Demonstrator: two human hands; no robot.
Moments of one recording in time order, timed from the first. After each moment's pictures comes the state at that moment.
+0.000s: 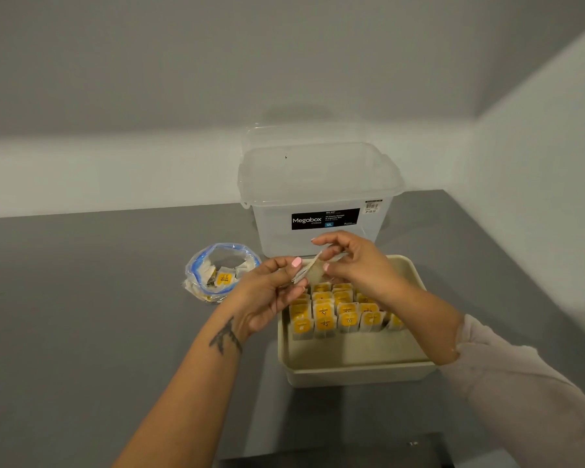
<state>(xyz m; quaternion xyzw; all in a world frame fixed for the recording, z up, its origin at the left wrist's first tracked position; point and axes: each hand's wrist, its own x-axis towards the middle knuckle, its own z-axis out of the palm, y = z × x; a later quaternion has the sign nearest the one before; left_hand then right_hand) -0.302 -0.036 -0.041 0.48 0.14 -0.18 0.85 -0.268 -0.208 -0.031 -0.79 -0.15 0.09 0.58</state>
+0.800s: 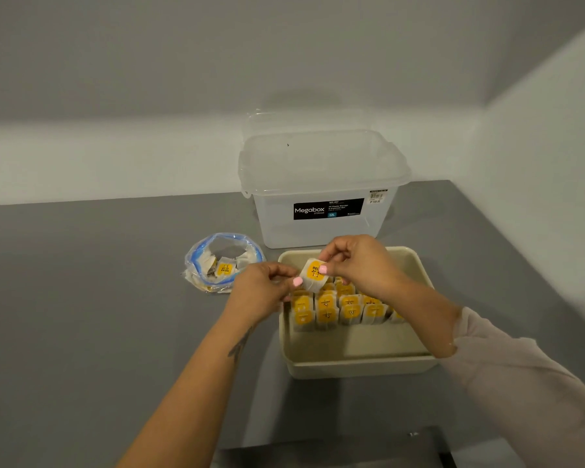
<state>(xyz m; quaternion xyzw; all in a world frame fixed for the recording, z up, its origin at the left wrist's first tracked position) -0.302 -0.029 -0.070 0.84 0.08 -0.04 0.54 -0.264 -0.206 -0.040 -0.87 -0.13 0.09 0.46</state>
